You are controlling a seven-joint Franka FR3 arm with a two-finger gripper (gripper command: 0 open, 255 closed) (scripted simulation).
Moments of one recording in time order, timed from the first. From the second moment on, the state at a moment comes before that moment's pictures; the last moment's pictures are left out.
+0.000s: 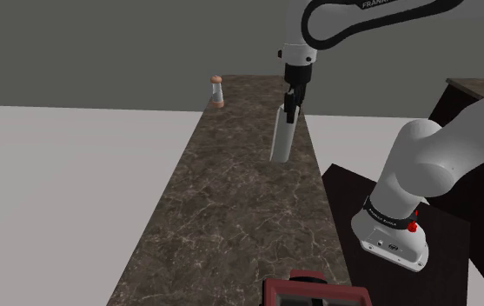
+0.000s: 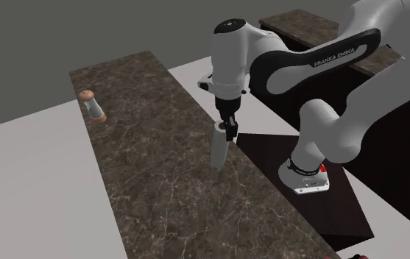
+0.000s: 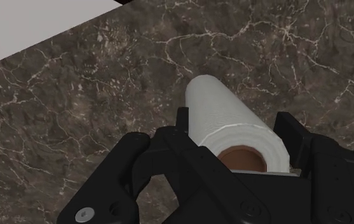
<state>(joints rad) 0.17 -0.62 -0.09 -2.48 -0.01 1.80 -0.12</state>
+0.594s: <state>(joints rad) 0.18 -0.62 -0.09 -2.36 0.00 1.68 -0.12</state>
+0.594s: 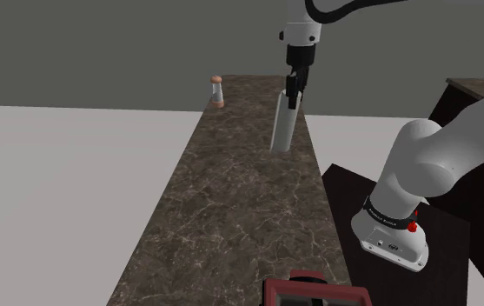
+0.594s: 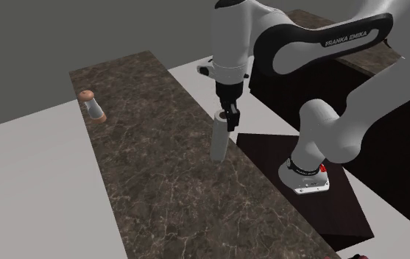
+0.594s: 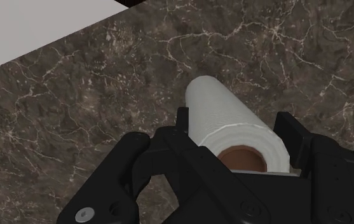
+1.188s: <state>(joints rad) 0.18 -0.60 -0.09 -2.23 0.00 1.56 -0.12</state>
